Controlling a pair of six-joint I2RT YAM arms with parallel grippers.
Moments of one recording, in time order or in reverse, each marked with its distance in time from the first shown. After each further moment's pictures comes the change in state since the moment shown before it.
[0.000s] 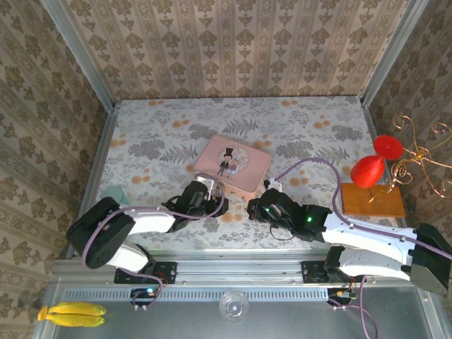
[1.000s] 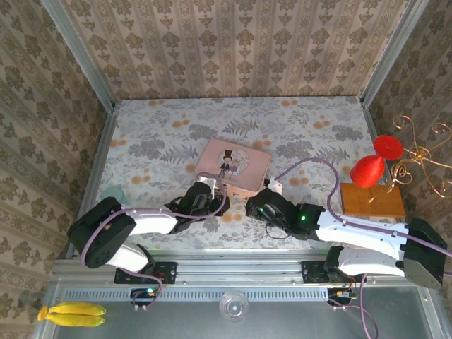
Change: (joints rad) left arm -0.054 -0.032 0.000 0.069 0.022 -0.187; right arm 0.014 0.068 0.017 0.027 0.080 0.099
